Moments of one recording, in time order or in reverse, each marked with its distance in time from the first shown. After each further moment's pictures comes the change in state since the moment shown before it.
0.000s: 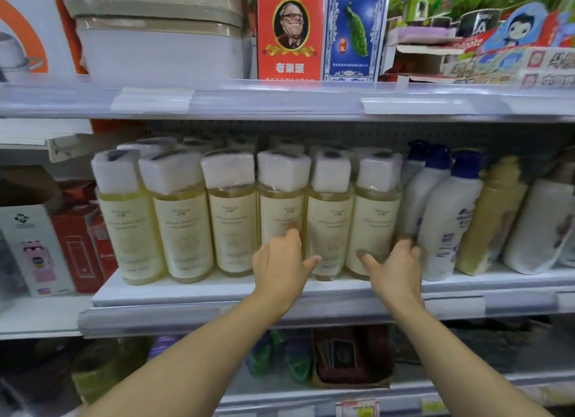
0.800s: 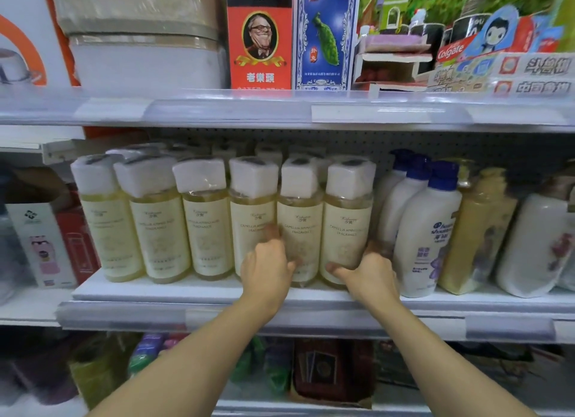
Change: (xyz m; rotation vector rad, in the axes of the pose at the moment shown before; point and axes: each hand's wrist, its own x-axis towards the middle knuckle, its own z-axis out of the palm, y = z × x) left_hand 0.007 0.043 0.024 -0.007 0.022 -0.208; right_hand 0.040 0.017 -0.013 -0.112 -0.251 -0.099
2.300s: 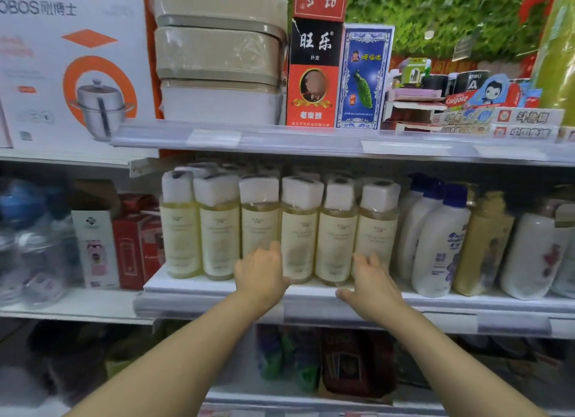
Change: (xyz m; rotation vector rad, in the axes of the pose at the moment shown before) left_hand -0.031 -0.068 -0.082 0.303 -0.046 0.123; right_hand -0.080 -0.056 0.000 -0.375 -0.129 -0.291
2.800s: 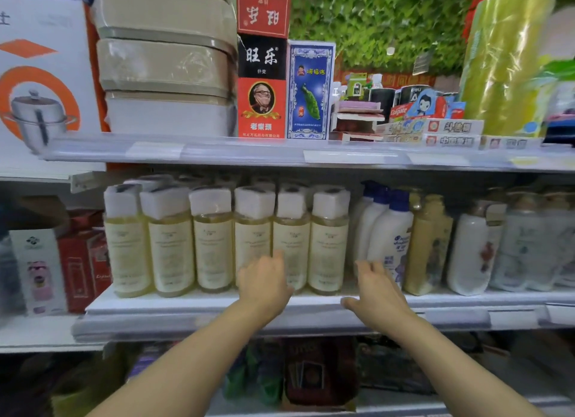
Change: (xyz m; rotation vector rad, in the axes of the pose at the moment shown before) left_hand 0.005 0.070 0.011 -0.039 0.008 0.112; right_hand -0.016 0.067 -0.033 -0.065 0.056 0.035
